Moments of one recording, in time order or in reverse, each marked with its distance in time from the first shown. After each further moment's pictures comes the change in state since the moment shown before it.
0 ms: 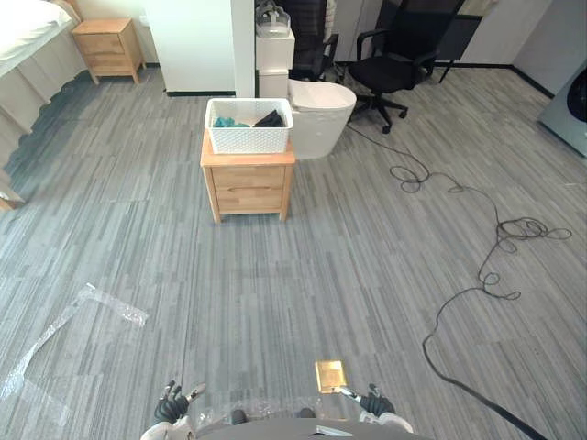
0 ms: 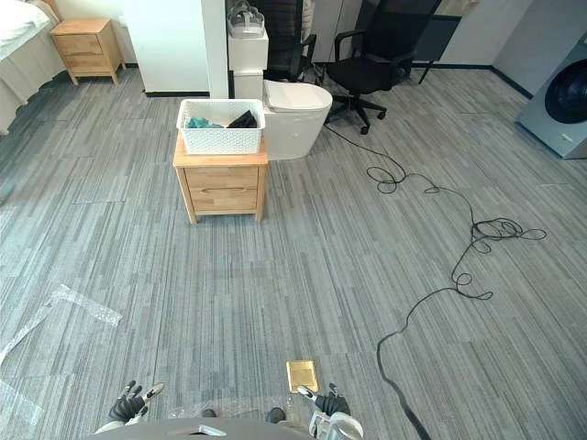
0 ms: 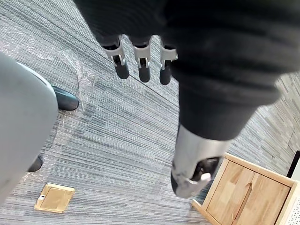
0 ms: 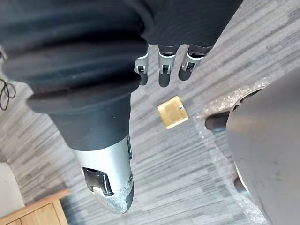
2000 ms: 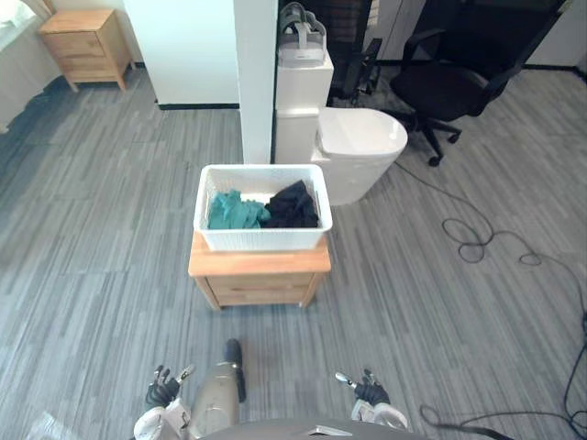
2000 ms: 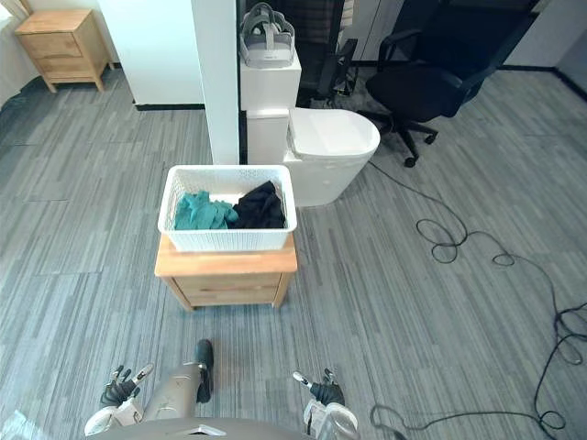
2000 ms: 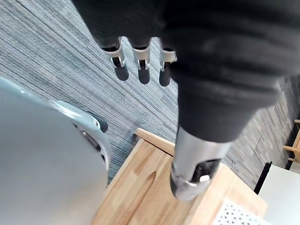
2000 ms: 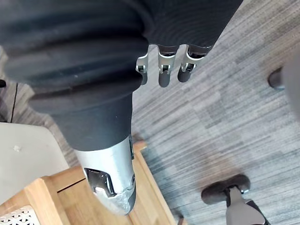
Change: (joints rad) left arm -0.032 -0.030 0.224 -0.080 0.086 0.030 -0.005; right arm 0.029 0.076 -0.132 -0.117 -0.040 0.000 0.038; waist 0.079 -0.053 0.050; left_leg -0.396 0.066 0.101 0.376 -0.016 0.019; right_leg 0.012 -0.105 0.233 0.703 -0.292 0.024
